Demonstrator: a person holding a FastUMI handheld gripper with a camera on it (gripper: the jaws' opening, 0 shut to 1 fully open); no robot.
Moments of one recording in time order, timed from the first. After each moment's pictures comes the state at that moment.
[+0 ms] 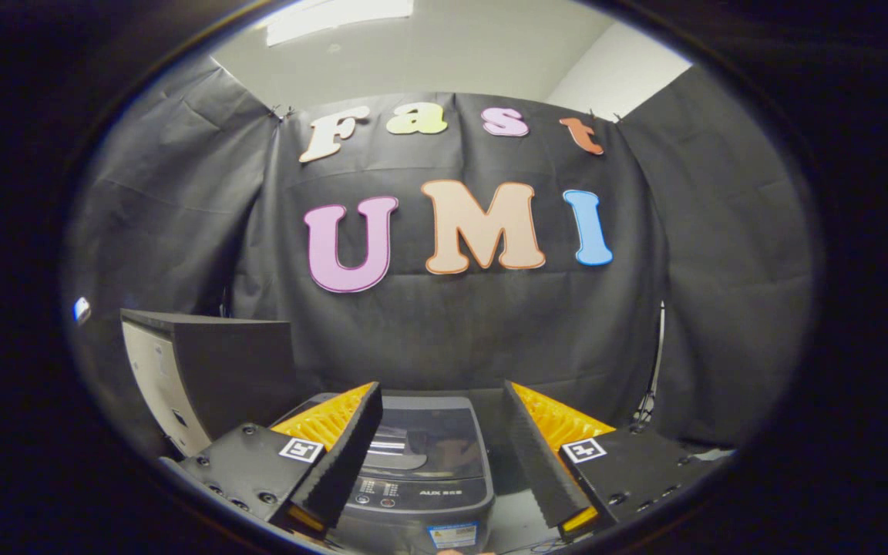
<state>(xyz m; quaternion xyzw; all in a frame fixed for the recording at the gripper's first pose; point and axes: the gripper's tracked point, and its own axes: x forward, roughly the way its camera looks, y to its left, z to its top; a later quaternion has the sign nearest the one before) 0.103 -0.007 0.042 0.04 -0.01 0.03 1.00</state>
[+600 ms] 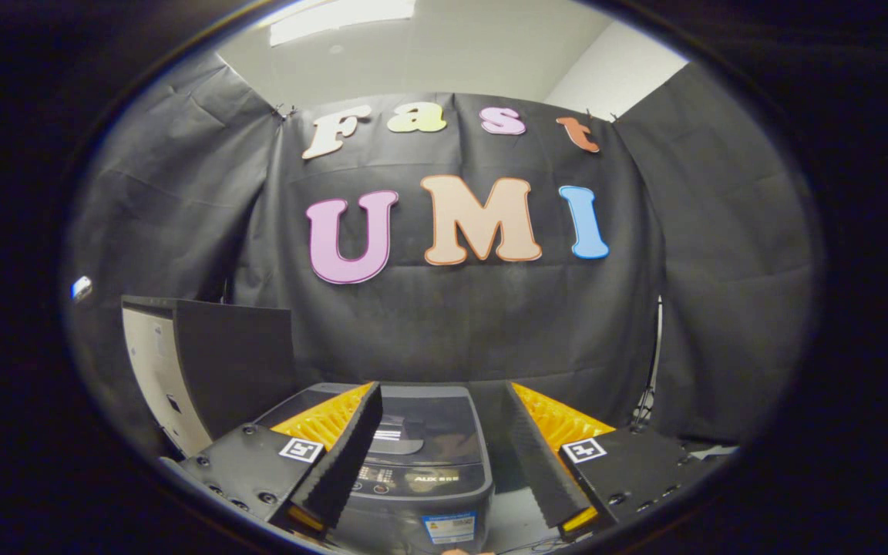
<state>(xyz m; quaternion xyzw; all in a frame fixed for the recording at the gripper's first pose) 0.093 -0.001 0.012 0.04 -0.02 0.03 1.00</state>
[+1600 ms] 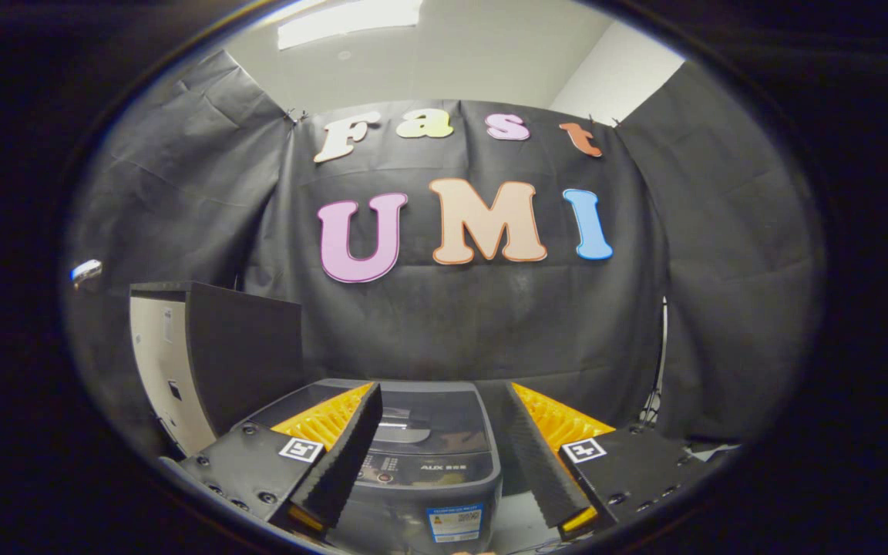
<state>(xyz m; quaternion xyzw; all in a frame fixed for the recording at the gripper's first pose) 0.078 0.008 -0.014 0.04 -0.04 0.04 1.00</state>
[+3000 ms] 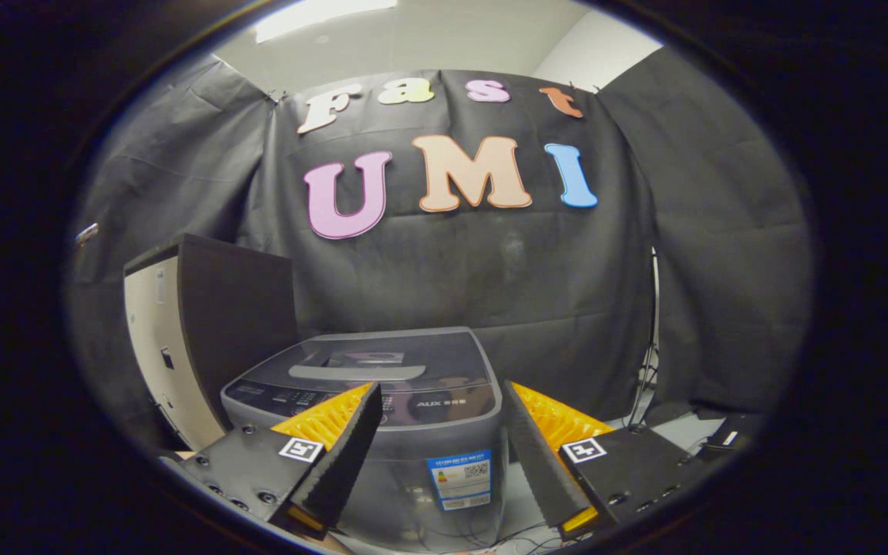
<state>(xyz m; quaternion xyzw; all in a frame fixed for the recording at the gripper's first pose) 0.060 0.007 -0.093 0.06 0.03 0.02 1.00</state>
